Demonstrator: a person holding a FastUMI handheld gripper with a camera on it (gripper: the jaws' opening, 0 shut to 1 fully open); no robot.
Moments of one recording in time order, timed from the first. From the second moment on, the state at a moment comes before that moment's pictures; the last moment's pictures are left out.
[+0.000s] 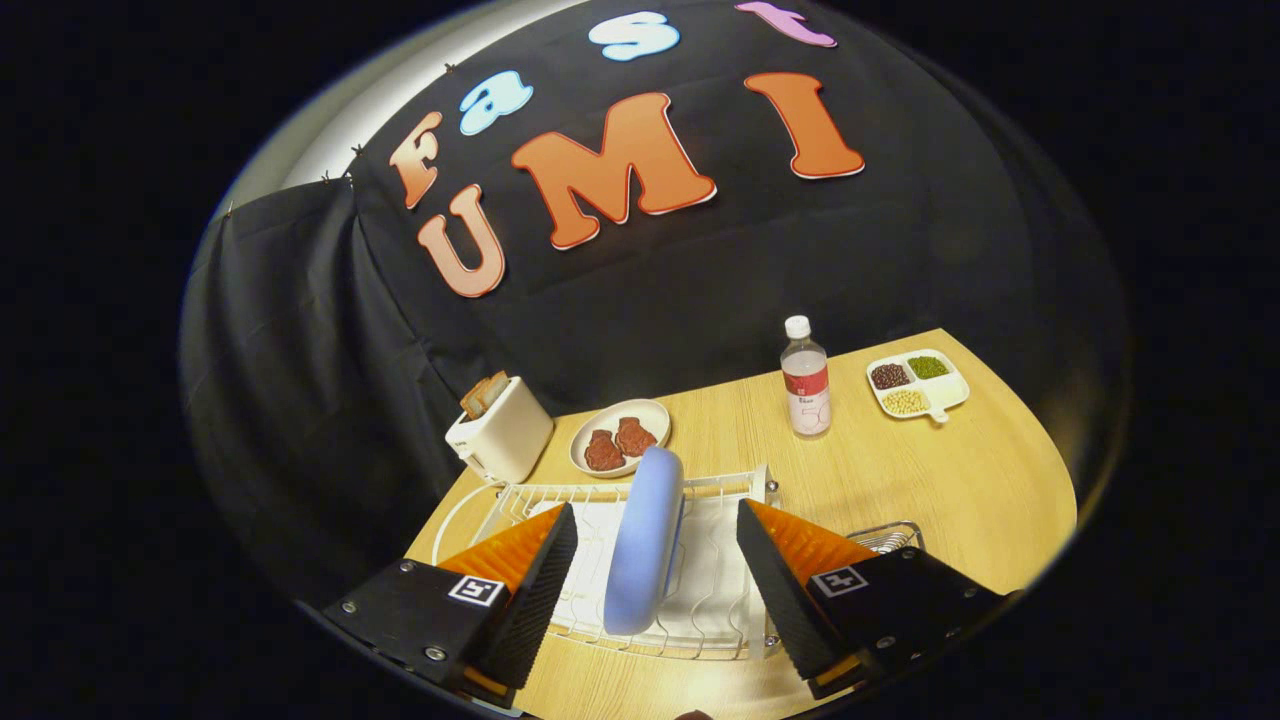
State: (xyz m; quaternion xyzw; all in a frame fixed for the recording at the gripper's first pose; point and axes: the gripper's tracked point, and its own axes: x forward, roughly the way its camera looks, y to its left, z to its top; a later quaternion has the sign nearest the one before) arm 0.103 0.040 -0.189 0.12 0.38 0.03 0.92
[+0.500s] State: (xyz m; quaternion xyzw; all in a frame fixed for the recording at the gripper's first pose) arm 0.111 0.064 -0.273 0.08 0.49 0.01 0.87
